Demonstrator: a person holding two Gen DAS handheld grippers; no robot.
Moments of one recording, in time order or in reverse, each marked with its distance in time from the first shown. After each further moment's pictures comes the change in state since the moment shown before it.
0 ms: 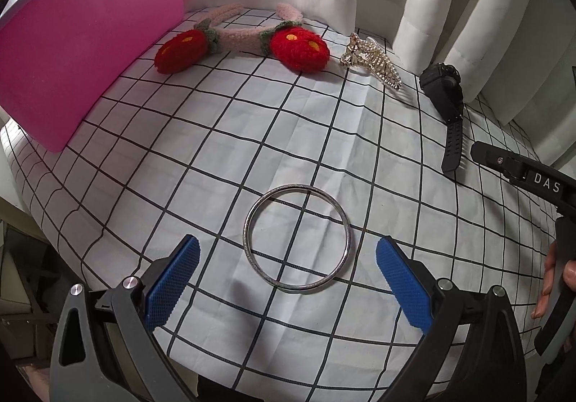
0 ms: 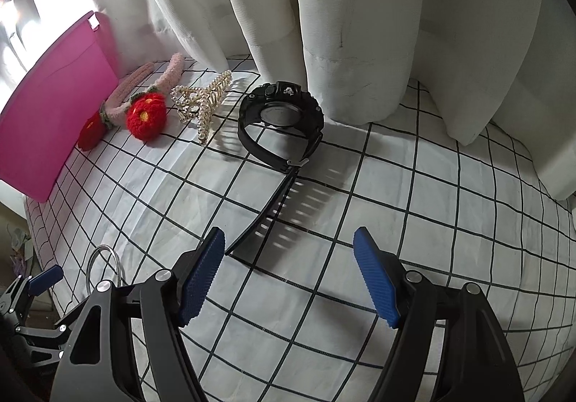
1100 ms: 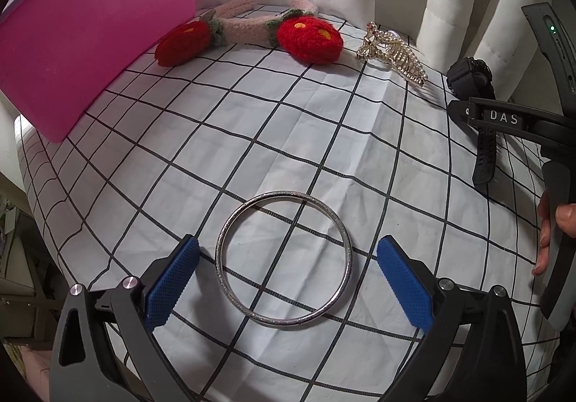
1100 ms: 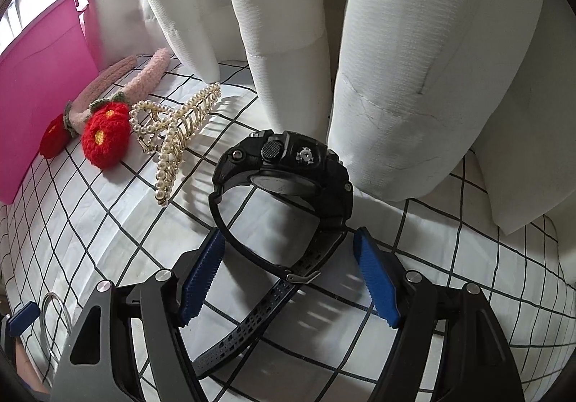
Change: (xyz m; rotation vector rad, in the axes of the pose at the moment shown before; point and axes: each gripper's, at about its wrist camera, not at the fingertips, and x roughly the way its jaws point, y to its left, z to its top) left arm 0.034 -0.017 0.000 -0.052 -0.044 0.108; right arm 0.074 0.015 0.060 -0.127 -0.030 -0.057
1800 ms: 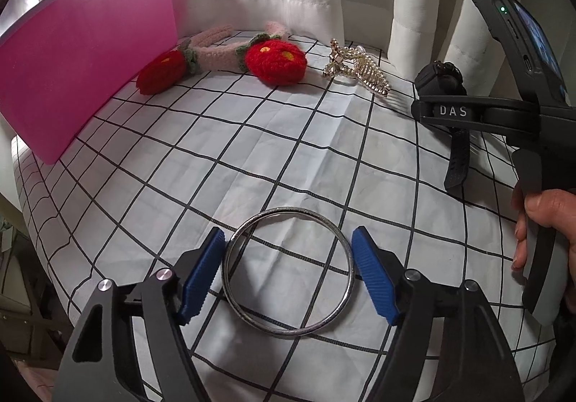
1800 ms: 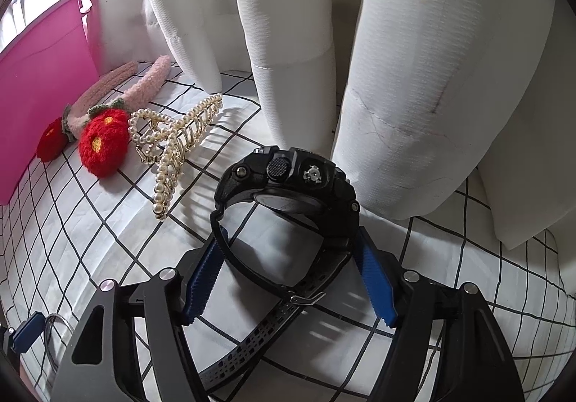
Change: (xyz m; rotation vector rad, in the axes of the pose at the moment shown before) left arm -0.012 -0.024 -0.008 0.046 -0.104 -0.019; right arm 0.009 0.010 0.007 -0.019 -0.054 0.002
